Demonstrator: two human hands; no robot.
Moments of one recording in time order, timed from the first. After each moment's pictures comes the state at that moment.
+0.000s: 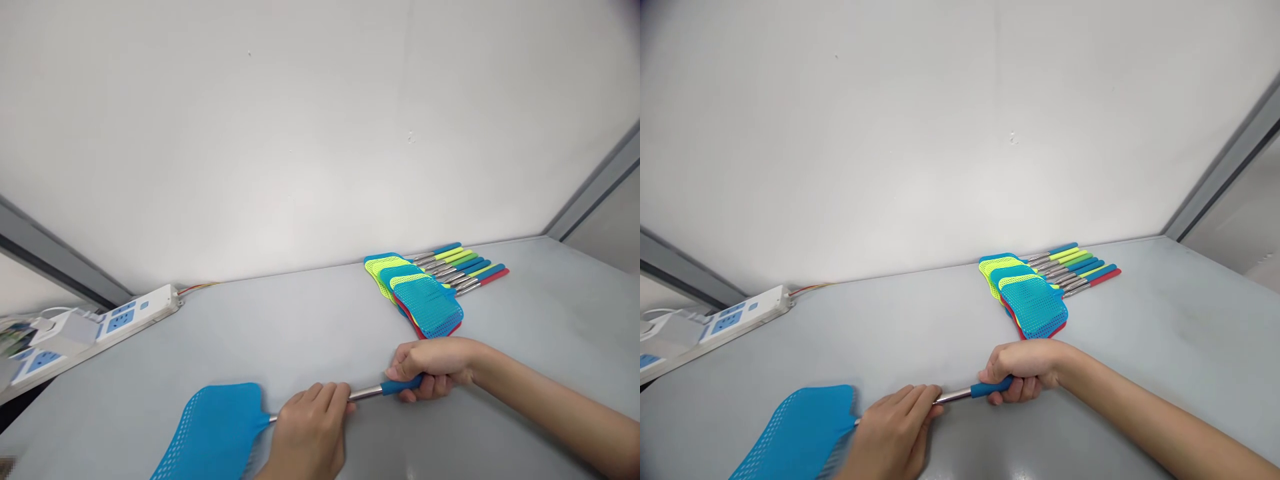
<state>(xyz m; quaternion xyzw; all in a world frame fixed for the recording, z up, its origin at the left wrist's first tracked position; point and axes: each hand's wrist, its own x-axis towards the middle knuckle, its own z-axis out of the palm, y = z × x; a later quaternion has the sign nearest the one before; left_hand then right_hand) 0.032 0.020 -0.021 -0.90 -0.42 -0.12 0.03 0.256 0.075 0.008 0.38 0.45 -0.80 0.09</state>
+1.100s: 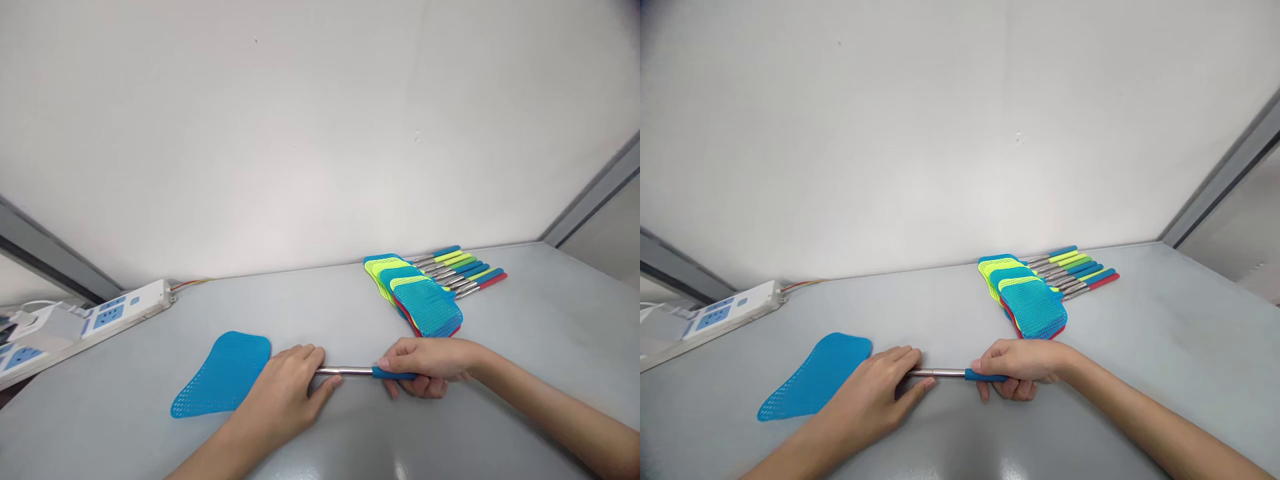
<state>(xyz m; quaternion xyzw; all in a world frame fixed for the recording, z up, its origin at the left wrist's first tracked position) 0.014 0.060 0.008 -0.89 -0.45 -0.04 -0.11 0.259 0.074 0.003 0.36 0.47 -0.80 0.02</state>
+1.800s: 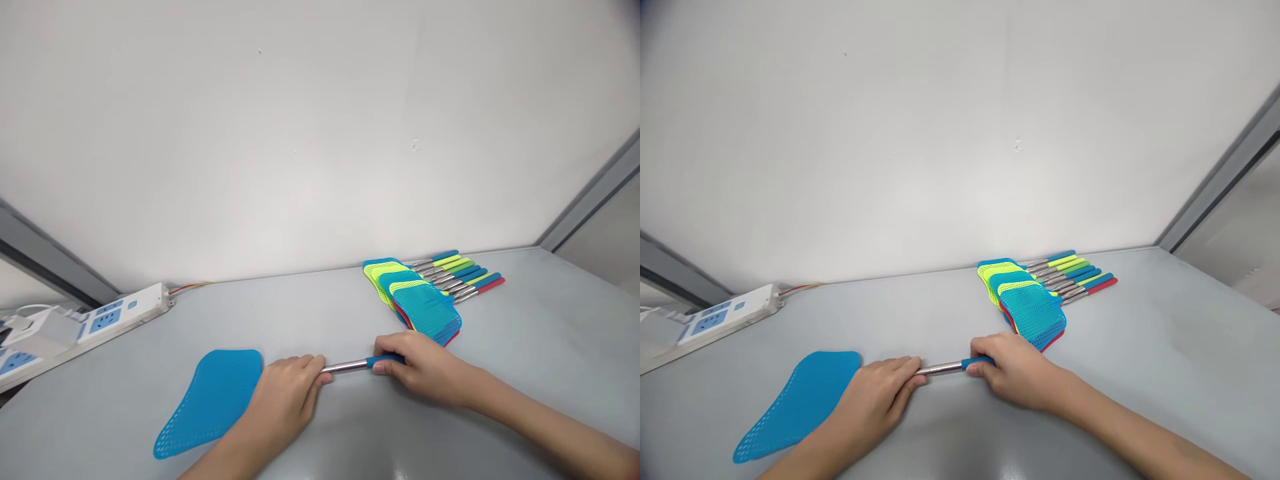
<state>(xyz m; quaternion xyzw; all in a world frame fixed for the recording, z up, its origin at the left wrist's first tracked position) 0.011 0.064 -0.005 -0.90 -0.43 -0.04 -0.05 0.239 0.057 0.012 0.50 0.81 -0.29 -0.12</state>
